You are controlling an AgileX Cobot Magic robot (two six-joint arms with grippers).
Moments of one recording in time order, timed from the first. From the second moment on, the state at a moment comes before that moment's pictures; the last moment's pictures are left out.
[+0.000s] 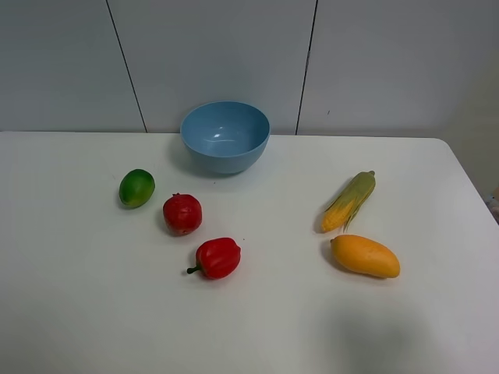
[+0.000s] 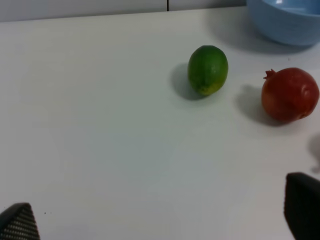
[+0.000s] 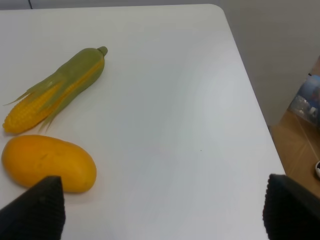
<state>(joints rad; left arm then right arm) -0.01 -0.01 -0.51 0.00 1.05 -0.01 -0.04 0.00 -0.51 -0.05 1.07 0.10</state>
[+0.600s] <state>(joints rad) -0.01 -0.01 -0.51 0.00 1.05 -0.01 -0.01 0.00 -0.51 -0.04 1.07 0.10</state>
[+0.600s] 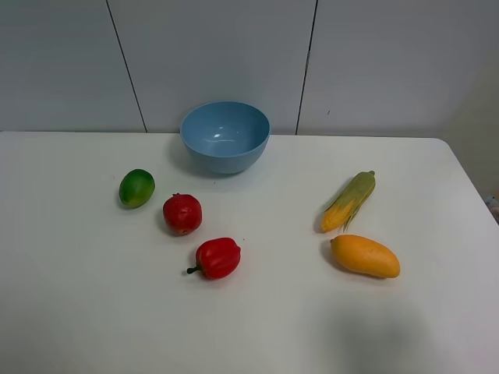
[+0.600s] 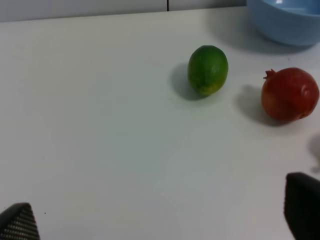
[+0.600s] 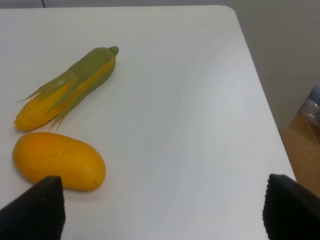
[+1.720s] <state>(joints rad) -0.01 -0.01 -0.51 0.00 1.05 -0.01 0.36 1.46 -0.91 -0.10 0.97 -0.29</state>
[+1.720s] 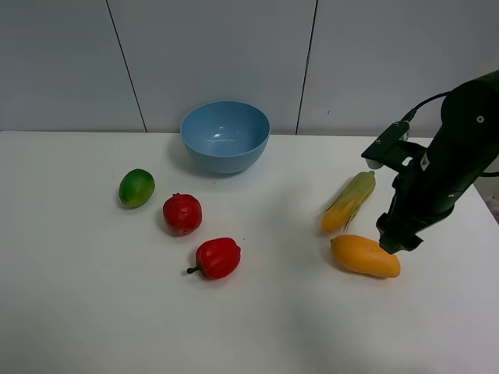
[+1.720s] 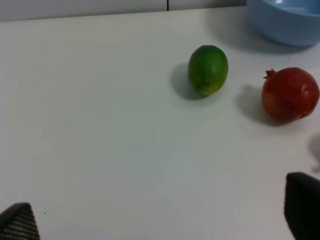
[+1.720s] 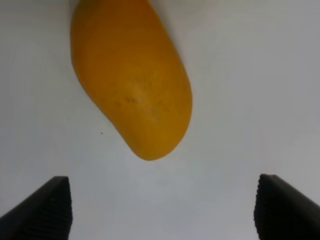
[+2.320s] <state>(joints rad) -0.01 -0.01 -0.51 0.00 1.05 -0.01 0.36 1.69 -0.91 -0.09 0.78 -0.37</state>
